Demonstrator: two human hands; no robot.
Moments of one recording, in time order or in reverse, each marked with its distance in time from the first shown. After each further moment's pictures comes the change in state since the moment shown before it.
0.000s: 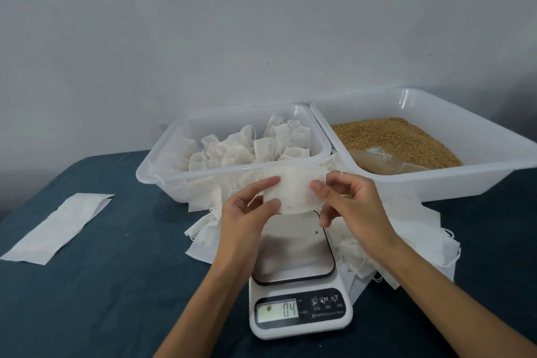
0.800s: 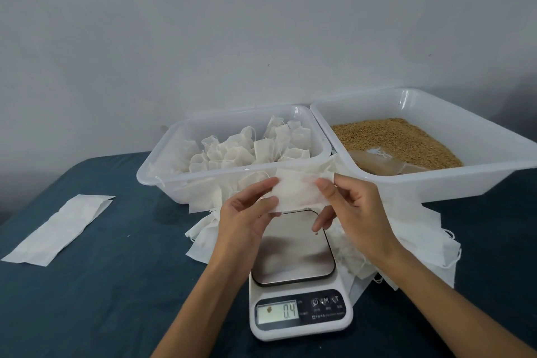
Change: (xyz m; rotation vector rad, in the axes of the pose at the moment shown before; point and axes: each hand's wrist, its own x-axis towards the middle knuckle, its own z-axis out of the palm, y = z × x) left_hand 0.003 0.006 0.000 -0.265 -0.020 -0.112; right_hand -0.006 -0.002 0.001 -0.170 -0.010 -0.072
